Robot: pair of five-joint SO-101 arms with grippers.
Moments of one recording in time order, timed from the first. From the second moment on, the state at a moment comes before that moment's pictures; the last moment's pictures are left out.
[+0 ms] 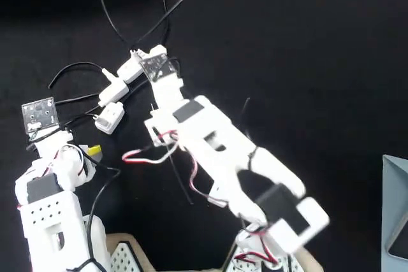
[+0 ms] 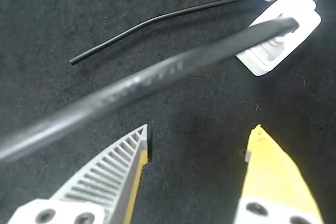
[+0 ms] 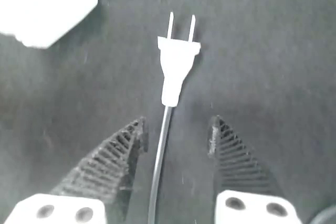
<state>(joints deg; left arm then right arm) -27.0 -66.2 75.2 56.6 -5.1 -37.6 4.7 23.7 50.2 -11.3</state>
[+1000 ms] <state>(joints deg) -27.0 -66.2 75.2 56.6 -5.1 -31.3 26.9 4.3 50.7 -19.2</state>
